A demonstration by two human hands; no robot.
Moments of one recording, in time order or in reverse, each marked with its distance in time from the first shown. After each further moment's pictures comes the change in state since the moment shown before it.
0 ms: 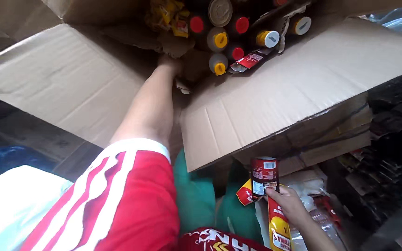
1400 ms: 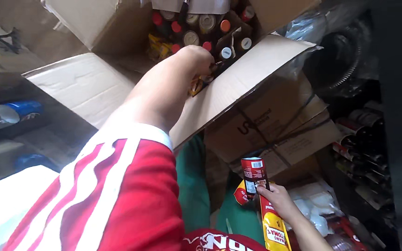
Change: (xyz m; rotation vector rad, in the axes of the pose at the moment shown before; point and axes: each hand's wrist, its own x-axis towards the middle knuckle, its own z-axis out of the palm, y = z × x) left_hand -0.125 0.156 -0.020 0.924 -0.059 0.666; right_hand 0.000 0.048 -0.049 -0.086 -0.049 -0.078
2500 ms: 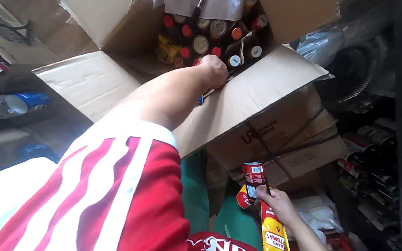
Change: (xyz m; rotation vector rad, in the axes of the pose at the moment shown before) left_hand -0.003 0.046 -0.004 0.213 -0.129 -0.112; right_hand 0.020 -0.007 -0.013 -0.076 -0.008 -0.005
